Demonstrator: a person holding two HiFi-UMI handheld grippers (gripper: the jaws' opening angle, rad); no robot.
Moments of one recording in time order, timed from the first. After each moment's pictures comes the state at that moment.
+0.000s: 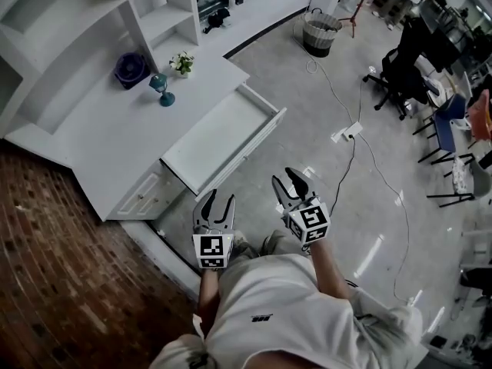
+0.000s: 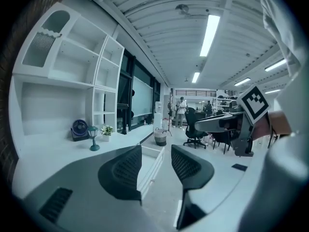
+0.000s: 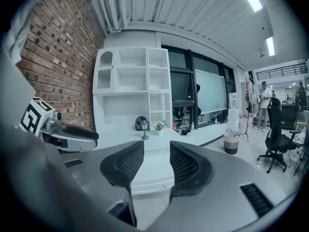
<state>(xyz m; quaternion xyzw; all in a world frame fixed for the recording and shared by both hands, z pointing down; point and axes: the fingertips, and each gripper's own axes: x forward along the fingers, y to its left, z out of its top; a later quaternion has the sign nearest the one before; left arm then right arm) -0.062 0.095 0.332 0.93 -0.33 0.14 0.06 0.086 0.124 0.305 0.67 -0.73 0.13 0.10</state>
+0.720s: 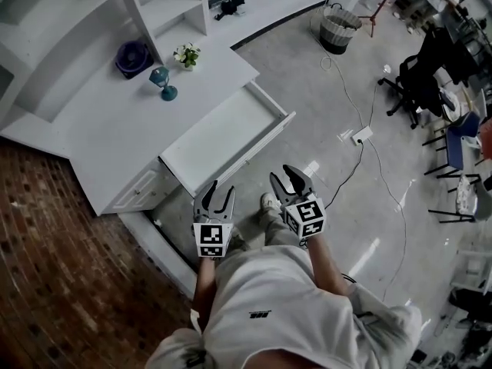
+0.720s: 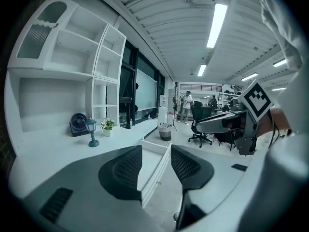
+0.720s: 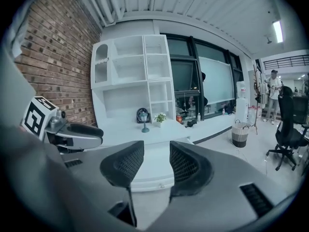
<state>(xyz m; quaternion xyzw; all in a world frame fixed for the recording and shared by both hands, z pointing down) -0.010 0.031 0.374 0.92 -0.35 0.17 0.08 0.136 0.059 0.362 0.63 -0.75 0.17 0.13</state>
